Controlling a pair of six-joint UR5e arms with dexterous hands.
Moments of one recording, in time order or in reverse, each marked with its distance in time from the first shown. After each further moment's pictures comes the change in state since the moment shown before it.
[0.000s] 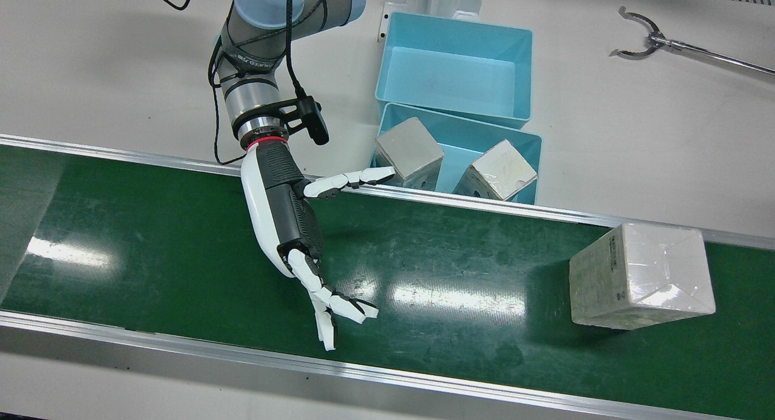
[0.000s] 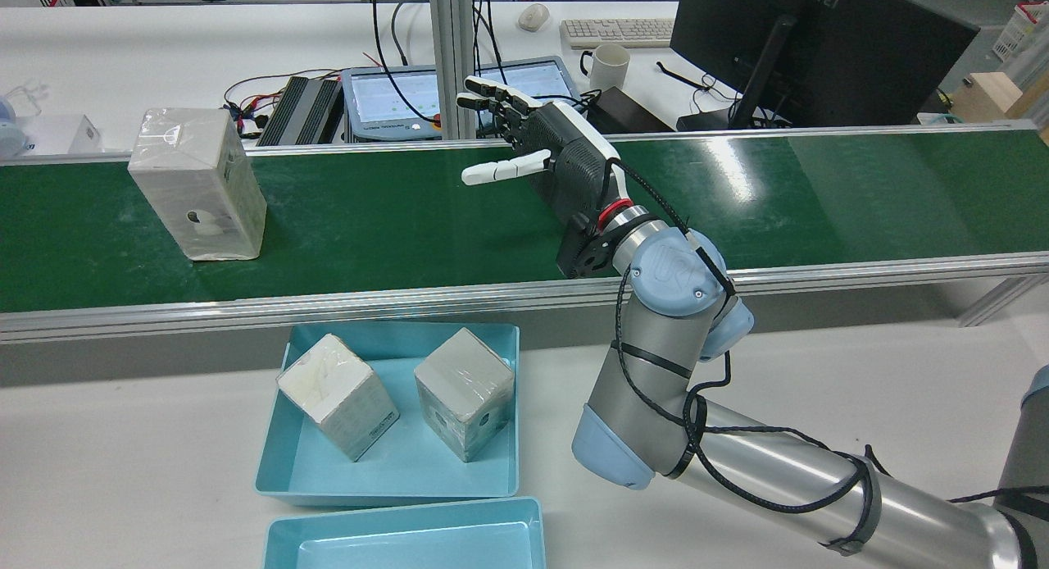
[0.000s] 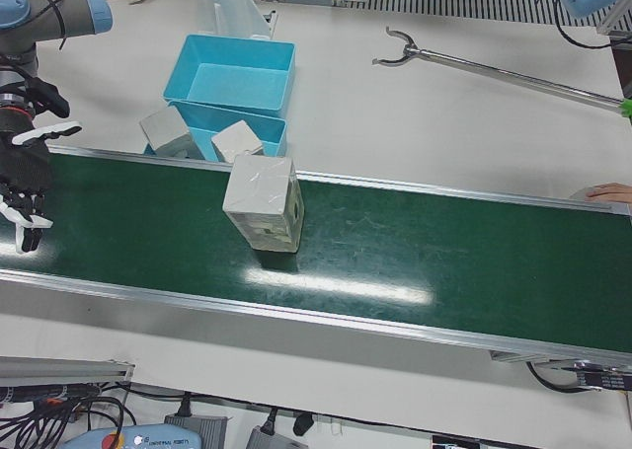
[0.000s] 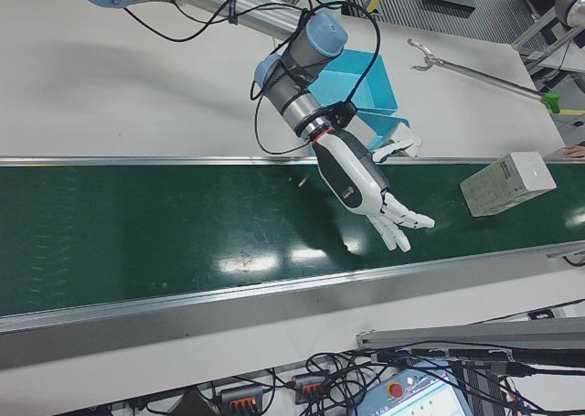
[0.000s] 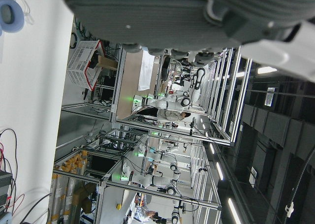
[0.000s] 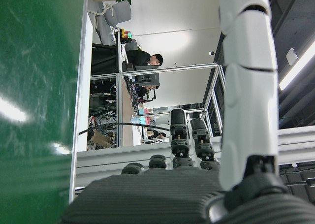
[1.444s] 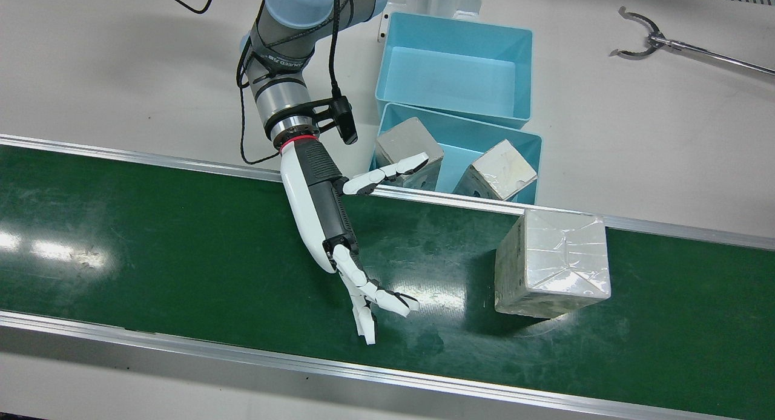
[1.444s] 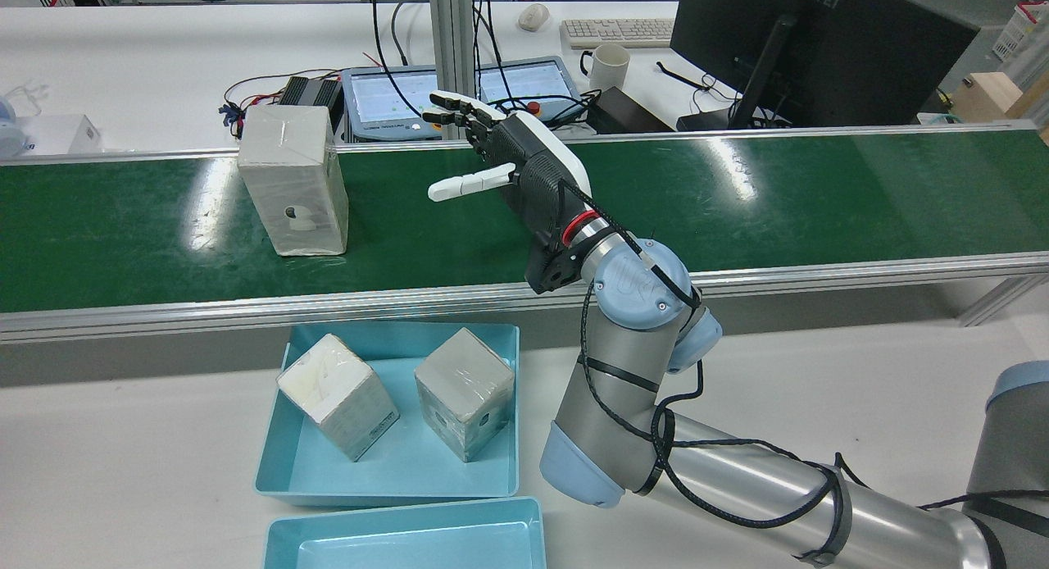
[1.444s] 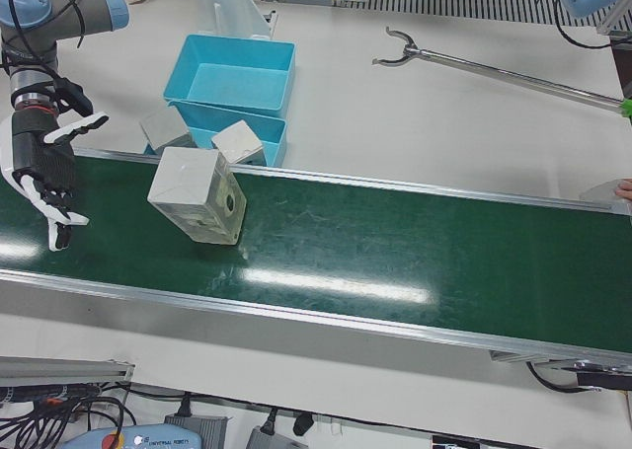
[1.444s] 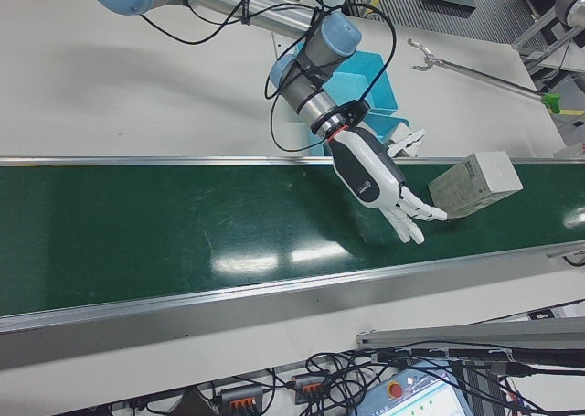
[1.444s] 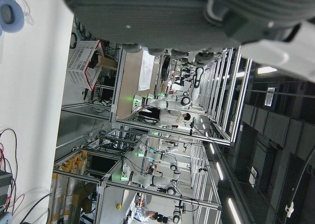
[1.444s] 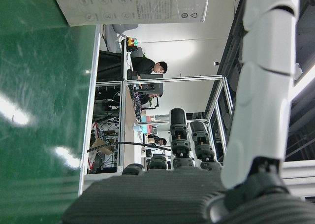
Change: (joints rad) left arm 0.000 0.000 0.000 0.000 0.000 0.000; right arm -0.039 0.050 -0.028 -0.006 0.010 -0.078
